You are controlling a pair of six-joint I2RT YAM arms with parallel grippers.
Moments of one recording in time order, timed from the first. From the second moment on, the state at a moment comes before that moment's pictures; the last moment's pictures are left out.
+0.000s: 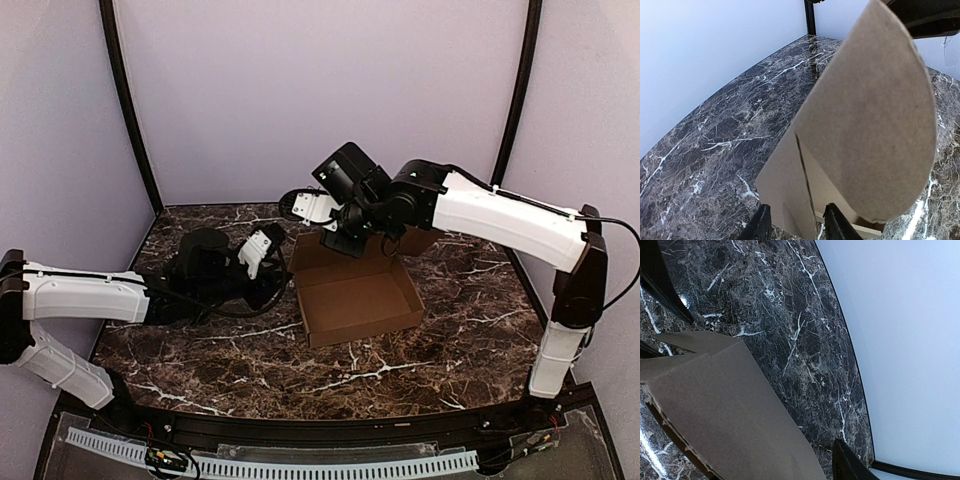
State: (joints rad) left arm -0.86 1.35 0.72 0.23 -0.05 0.11; right arm 1.05 1.83 1.84 -0.85 0.45 -0.49
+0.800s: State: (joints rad) left arm -0.86 1.35 0.76 0.24 -0.06 0.13; right arm 1.03 1.83 1.84 -0.85 0.43 -0.45
